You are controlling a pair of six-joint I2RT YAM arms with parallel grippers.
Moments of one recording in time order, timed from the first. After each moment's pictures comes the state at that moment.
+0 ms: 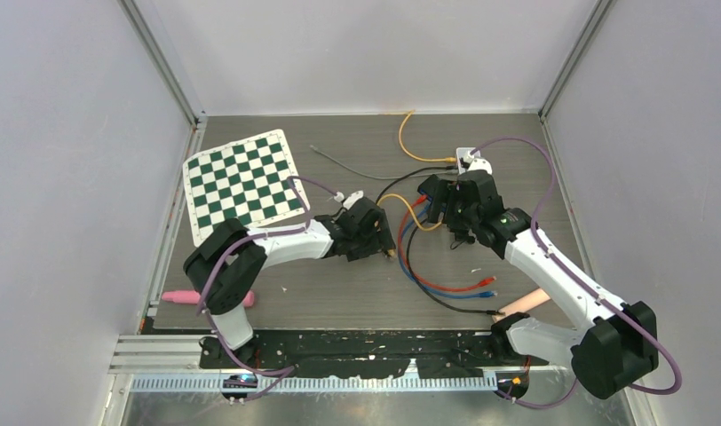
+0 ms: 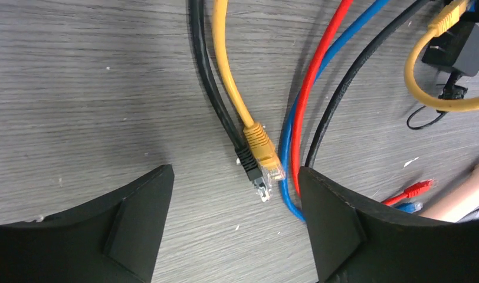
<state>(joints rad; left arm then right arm) -0.87 1.74 1.01 -0.20 -0.10 -1.03 0.43 1.12 0.86 -0.43 0.15 0.49</state>
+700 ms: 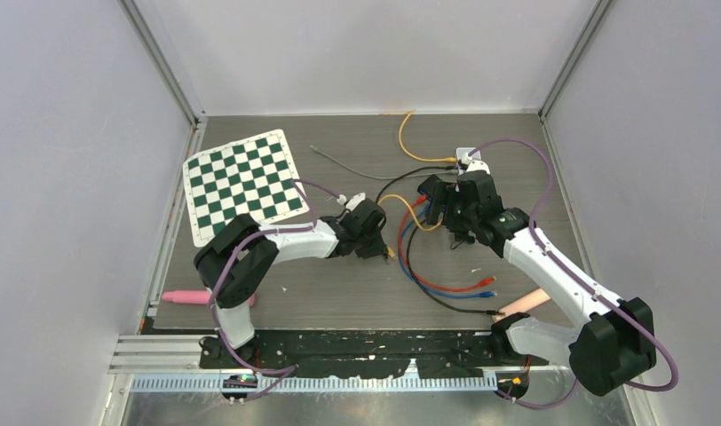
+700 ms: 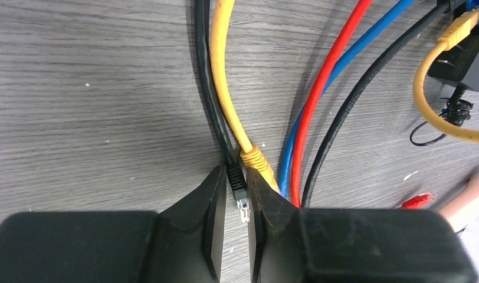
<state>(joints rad) -0.87 1.81 1.02 -0.14 -0.10 -1.07 0.41 1.14 0.84 -0.42 0.10 0.48</state>
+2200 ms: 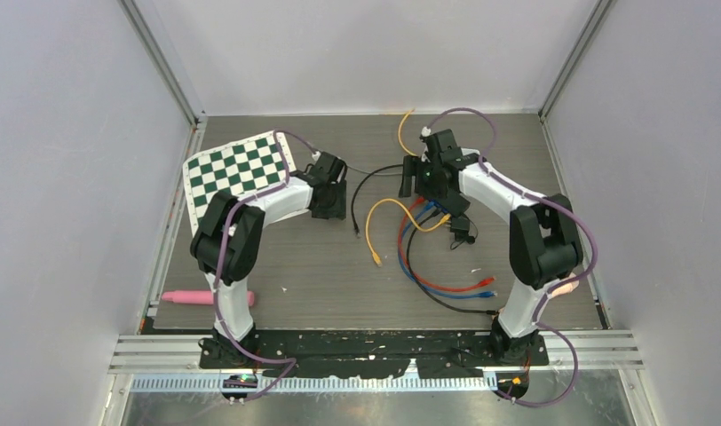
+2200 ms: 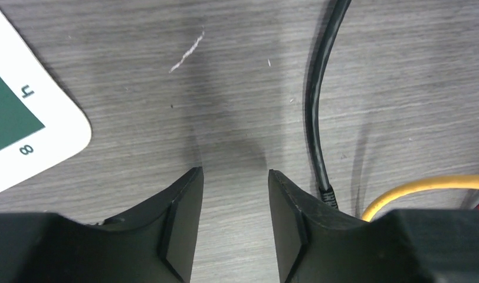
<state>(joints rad) -0.51 1.92 1.28 -0.44 -0.09 -0.44 0.36 1.75 1.29 -0.44 -0.12 0.38</state>
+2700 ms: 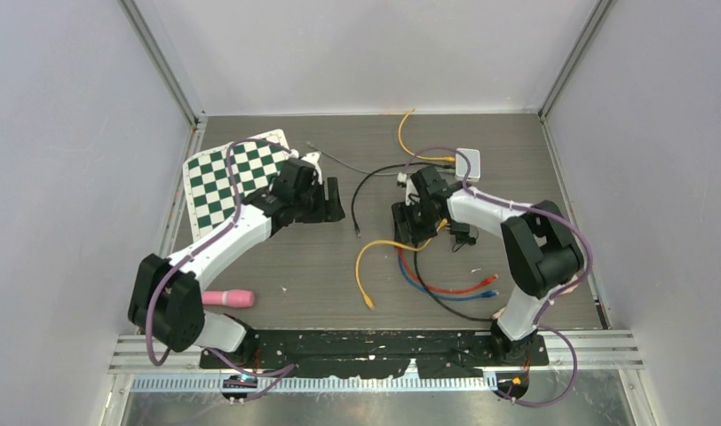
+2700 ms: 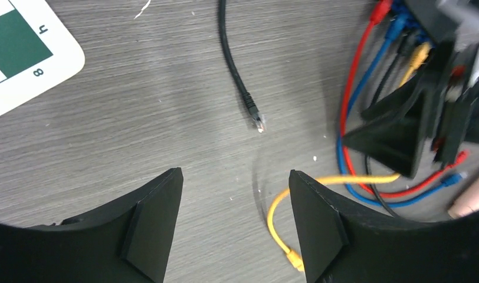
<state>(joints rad) -0.51 1.43 1.03 -0.41 0.06 -0.48 0.46 1.77 1.09 -0.47 -0.30 0.23</state>
